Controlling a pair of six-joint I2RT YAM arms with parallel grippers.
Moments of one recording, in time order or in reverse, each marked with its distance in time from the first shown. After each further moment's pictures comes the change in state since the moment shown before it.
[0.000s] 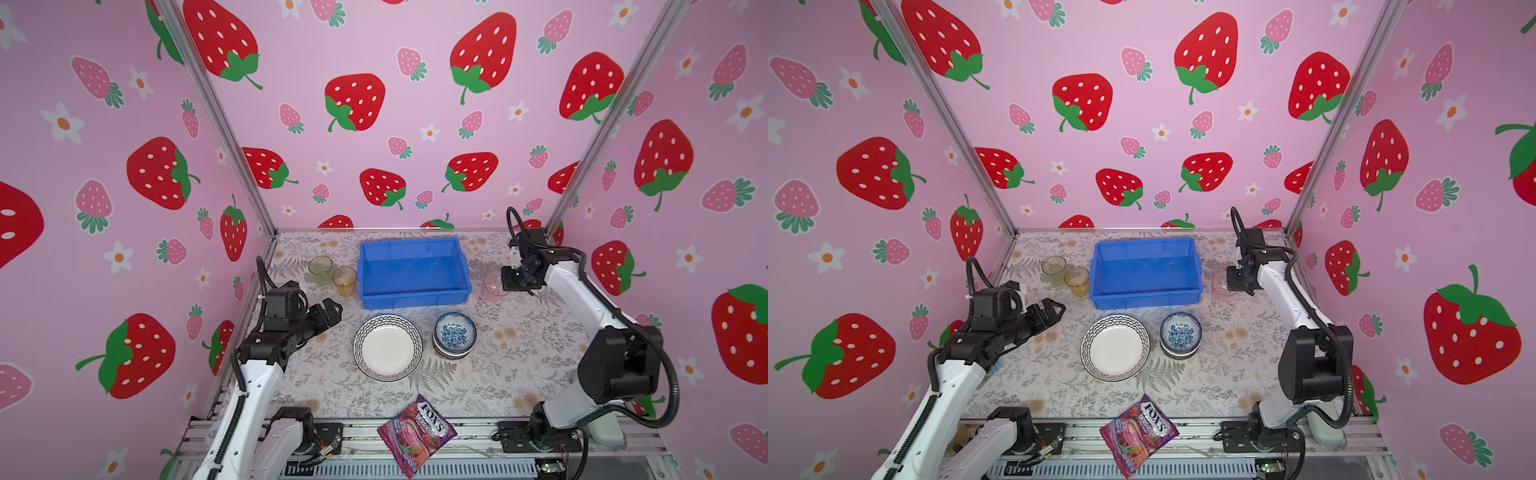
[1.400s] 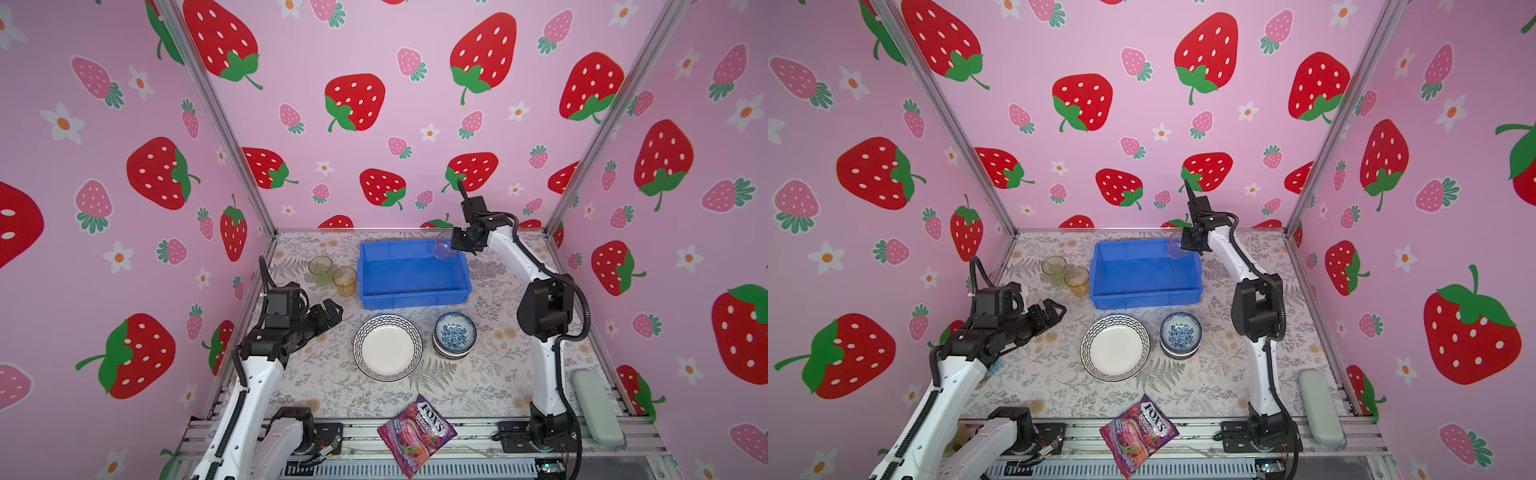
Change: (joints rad) left arm 0.000 0.028 0.010 -0.030 0.006 -0.010; right arm 0.200 0.642 0.741 0.057 0.003 0.318
